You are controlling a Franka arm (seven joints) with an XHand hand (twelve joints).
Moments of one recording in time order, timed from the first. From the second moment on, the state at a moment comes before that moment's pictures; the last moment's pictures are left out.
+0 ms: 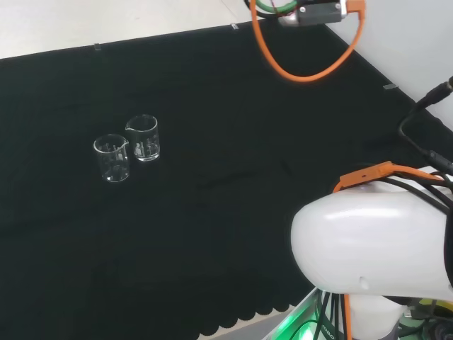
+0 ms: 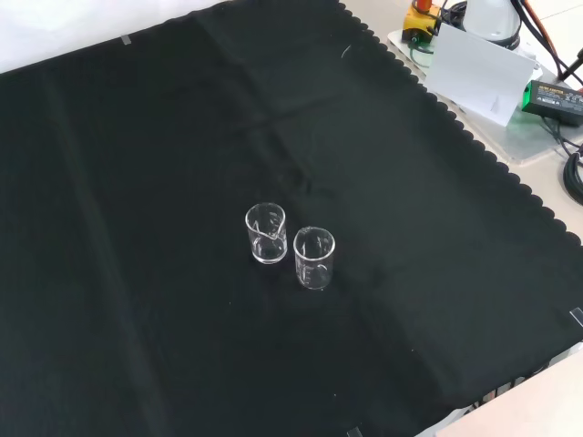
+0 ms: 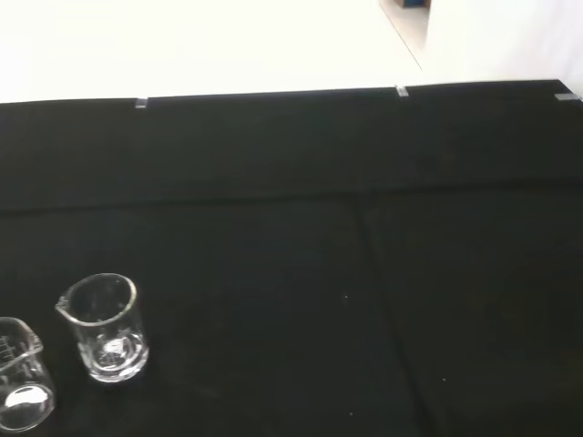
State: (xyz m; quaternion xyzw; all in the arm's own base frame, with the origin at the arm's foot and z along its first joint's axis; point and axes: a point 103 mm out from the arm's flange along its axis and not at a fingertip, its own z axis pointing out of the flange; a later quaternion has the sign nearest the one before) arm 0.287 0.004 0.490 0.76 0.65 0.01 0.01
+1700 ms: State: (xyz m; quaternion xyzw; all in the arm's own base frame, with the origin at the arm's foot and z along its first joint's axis) arm 0.408 -0.099 0.305 0.73 0.67 0.01 -0.13
